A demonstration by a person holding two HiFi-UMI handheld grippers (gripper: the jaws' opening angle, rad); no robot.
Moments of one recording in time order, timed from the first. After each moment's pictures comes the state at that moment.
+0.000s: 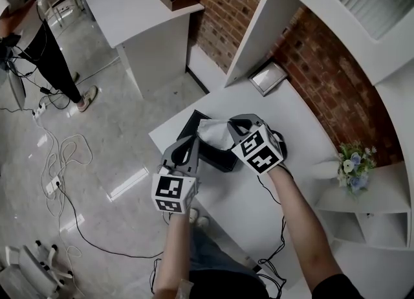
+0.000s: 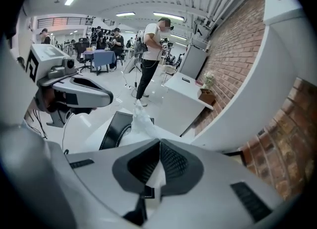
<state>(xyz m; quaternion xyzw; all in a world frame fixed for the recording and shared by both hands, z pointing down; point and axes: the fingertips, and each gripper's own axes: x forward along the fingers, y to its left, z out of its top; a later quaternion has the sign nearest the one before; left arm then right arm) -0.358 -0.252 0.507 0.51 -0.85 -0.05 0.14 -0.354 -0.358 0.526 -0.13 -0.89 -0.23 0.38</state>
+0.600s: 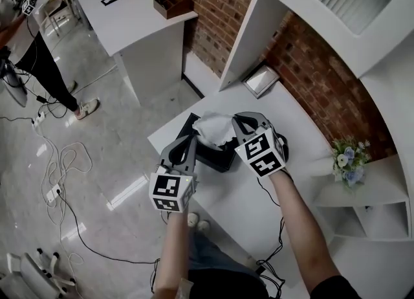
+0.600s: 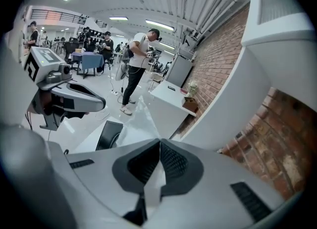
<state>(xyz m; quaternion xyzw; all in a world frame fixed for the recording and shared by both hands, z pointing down) -0.355 -0.250 0.489 0.52 -0.84 -0.05 0.12 -0.343 -0.374 0.477 -0.05 -0.91 -0.24 0.32</state>
